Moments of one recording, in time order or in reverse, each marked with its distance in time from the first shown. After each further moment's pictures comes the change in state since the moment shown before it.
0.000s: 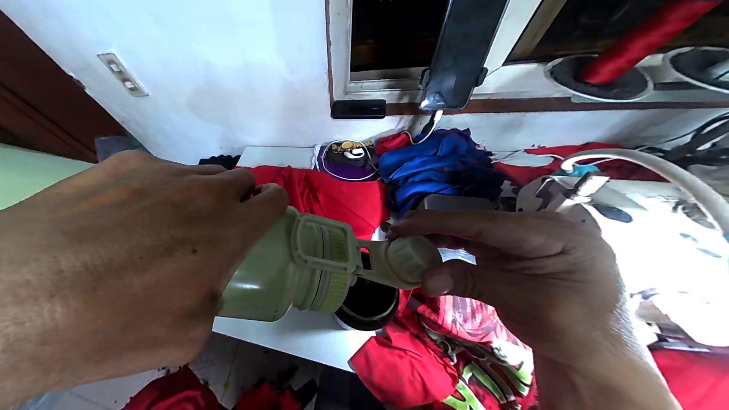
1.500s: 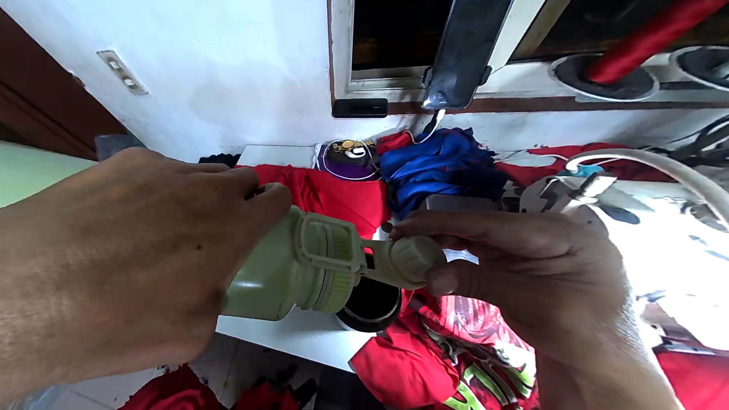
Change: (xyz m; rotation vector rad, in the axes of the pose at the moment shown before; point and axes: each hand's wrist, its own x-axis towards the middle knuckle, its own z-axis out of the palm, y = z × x) left_hand 0.001 -0.001 0.003 -0.020 0.005 0.003; right_hand -0.001 0.003 -0.001 0.011 0.011 0.004
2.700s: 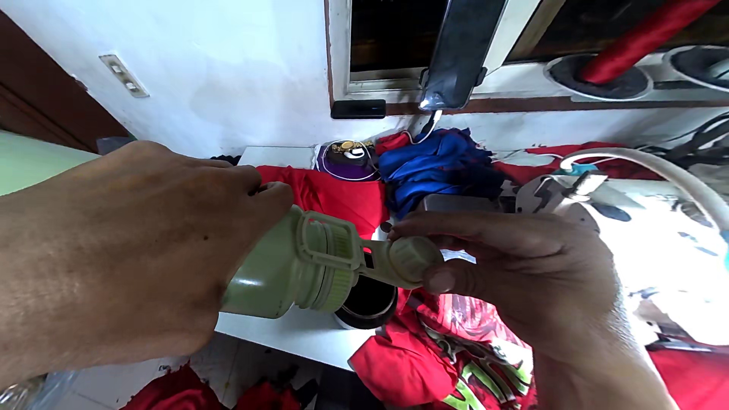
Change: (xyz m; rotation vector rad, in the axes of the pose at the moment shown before) left_hand 0.005 0.000 -0.008 0.021 -0.025 0.038; right_hand -0.003 -0.001 -0.001 0.004 0.004 0.009
